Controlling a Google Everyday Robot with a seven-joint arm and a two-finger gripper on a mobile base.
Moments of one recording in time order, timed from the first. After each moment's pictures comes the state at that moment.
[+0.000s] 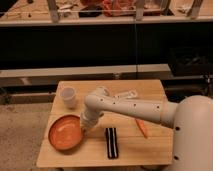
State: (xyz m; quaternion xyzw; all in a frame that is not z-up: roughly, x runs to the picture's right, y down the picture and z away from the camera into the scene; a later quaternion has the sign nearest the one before) arm -0.106 0.236 0.798 -0.18 -0.42 -0.59 0.66
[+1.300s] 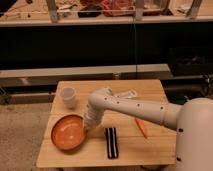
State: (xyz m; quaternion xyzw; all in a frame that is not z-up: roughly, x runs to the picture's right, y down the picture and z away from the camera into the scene) arm -0.100 0.239 0.795 -0.19 -0.43 -0.58 0.66
